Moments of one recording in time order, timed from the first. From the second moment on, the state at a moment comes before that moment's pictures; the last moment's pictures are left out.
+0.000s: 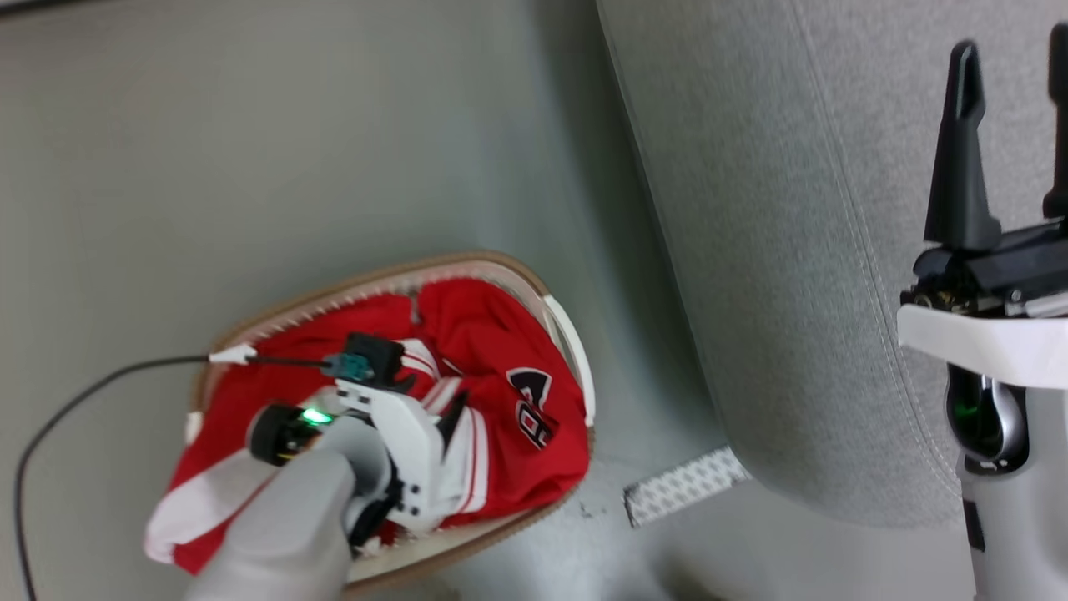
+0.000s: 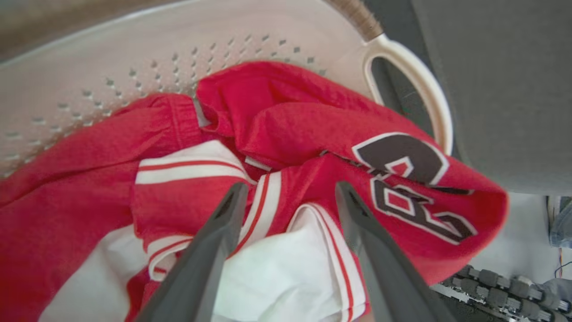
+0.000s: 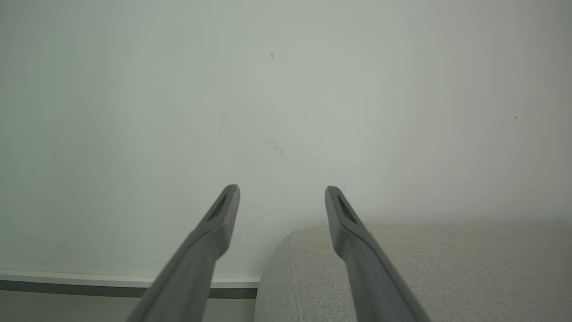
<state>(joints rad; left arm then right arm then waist) -0.73 0.15 -0.64 0.94 -0.50 -0.13 0.02 -0.57 -0.05 0.04 -0.03 0.26 0.13 -0.26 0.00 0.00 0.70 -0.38</state>
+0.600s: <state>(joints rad) -0.86 0.28 -0.98 0.97 -0.71 -0.13 0.25 -0.62 -0.05 0.05 -0.09 0.36 0.13 -0.26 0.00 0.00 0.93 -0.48</state>
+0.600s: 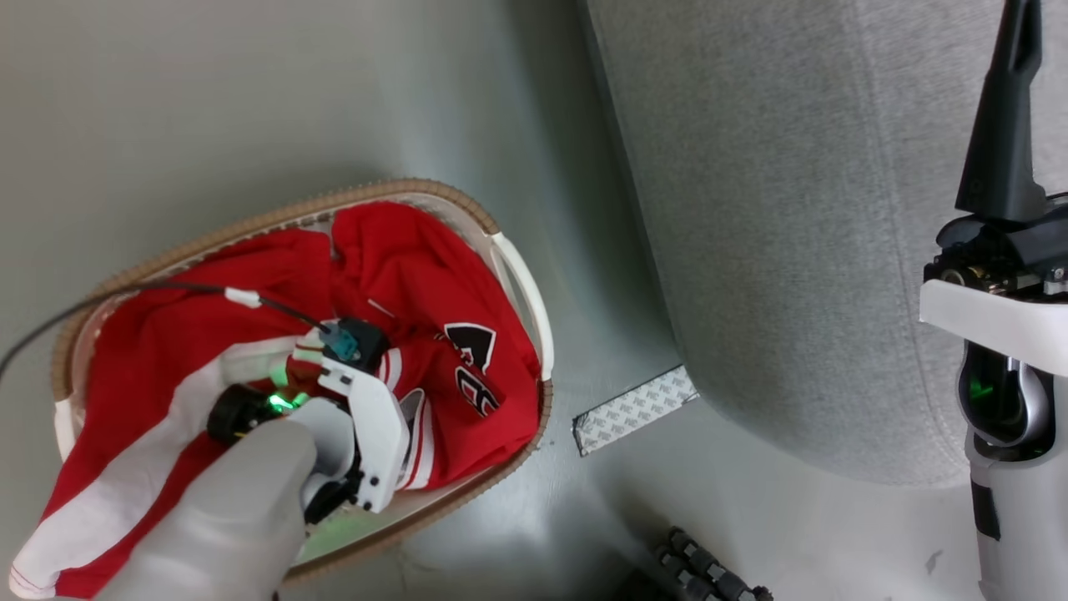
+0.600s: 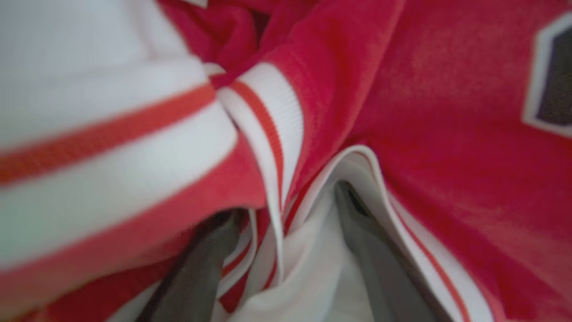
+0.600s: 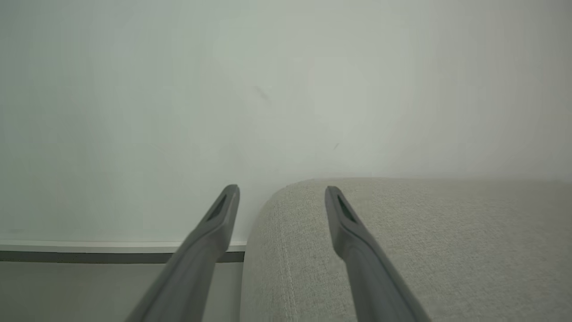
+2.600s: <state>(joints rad) -0.66 0.29 -0.90 0.46 -0.82 -0.05 -0.26 -0.23 -0.11 0.09 0.14 0.25 0.13 -0.26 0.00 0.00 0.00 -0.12</state>
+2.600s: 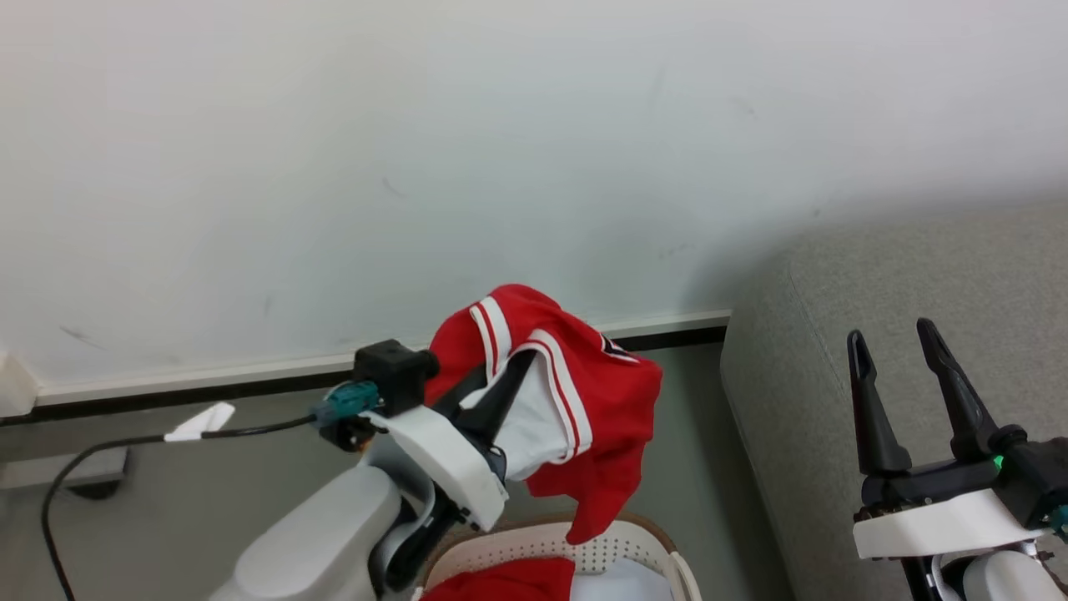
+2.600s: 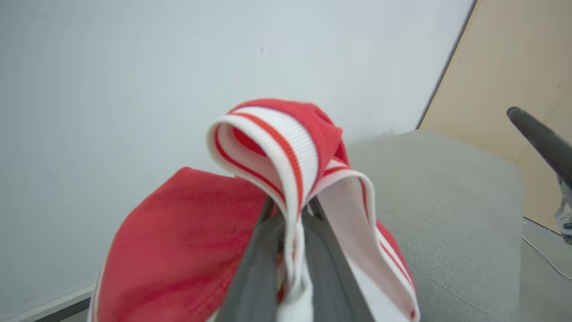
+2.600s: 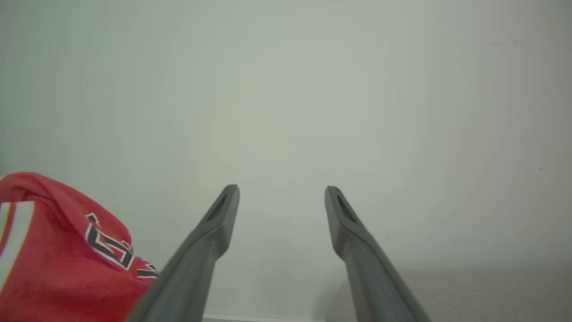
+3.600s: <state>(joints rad) -0.68 0.28 -0.88 0.32 -0.76 0.00 -0.24 -0.30 -0.20 0.51 0.26 0.21 0.13 -0.26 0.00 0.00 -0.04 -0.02</state>
